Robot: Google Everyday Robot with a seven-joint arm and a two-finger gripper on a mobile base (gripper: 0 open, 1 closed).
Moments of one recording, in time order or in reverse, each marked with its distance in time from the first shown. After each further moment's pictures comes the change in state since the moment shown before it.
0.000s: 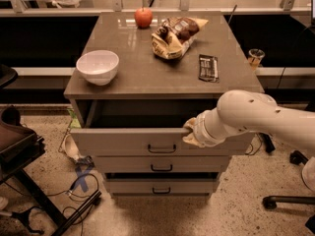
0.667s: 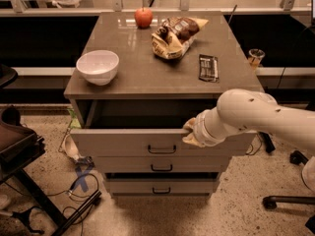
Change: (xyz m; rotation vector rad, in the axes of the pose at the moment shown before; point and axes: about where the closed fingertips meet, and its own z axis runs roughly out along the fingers) arm -0.002 -0.001 -0.004 0.000 0.000 0.000
